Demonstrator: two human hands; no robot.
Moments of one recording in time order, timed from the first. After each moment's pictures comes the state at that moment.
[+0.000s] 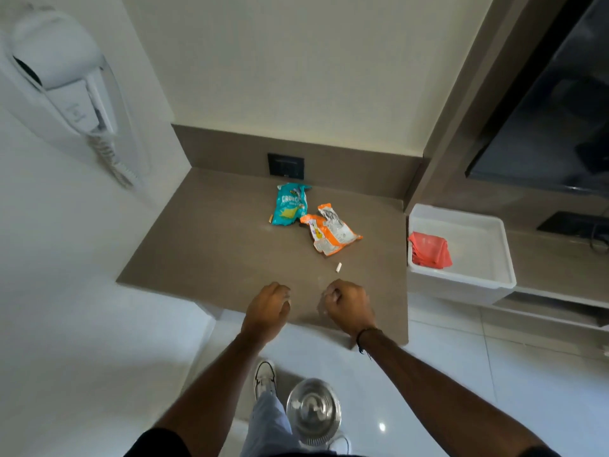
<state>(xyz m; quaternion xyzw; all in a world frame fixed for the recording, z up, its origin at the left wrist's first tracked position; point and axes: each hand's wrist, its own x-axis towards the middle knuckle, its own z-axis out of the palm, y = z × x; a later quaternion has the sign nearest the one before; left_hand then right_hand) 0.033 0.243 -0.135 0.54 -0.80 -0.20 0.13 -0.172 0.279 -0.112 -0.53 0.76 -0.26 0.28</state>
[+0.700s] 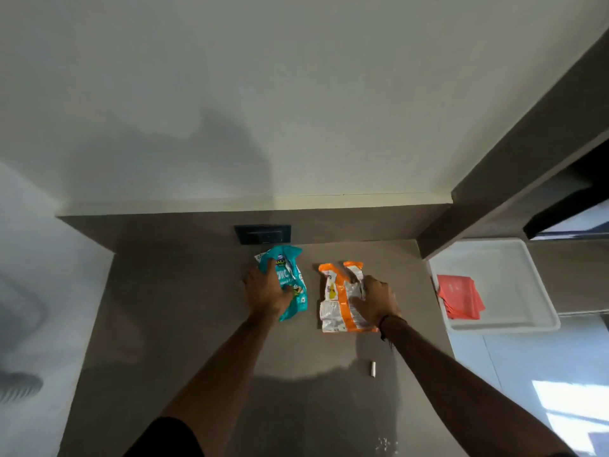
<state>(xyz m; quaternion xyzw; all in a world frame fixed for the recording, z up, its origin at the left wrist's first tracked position) -0.047 -0.111 -0.175 0.62 -0.75 -0.23 -0.03 -0.248 0.011 -0.161 -0.36 0.88 -0.08 0.29</state>
